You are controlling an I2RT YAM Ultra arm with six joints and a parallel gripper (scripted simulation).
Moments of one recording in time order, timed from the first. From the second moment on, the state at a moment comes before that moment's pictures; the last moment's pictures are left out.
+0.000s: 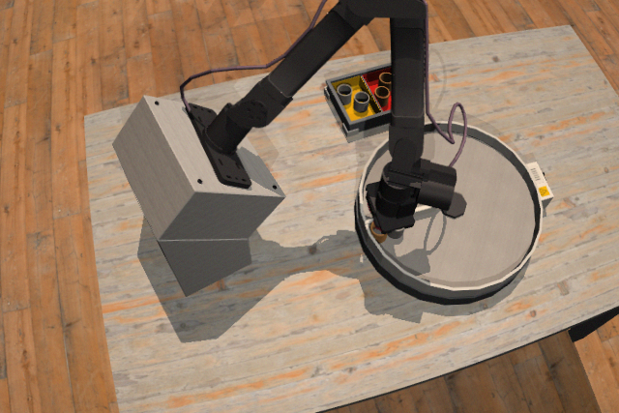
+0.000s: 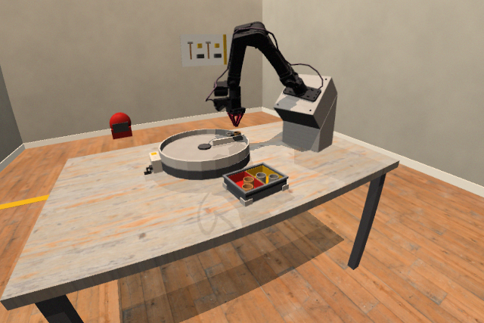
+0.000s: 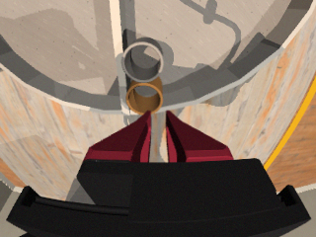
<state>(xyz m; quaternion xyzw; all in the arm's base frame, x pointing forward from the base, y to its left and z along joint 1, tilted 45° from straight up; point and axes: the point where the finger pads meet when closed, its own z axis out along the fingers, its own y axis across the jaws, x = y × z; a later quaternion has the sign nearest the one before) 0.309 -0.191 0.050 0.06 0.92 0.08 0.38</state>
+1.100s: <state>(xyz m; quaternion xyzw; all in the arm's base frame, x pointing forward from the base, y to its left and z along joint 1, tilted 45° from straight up) 0.309 -0.191 0.050 0.06 0.92 0.08 0.38</state>
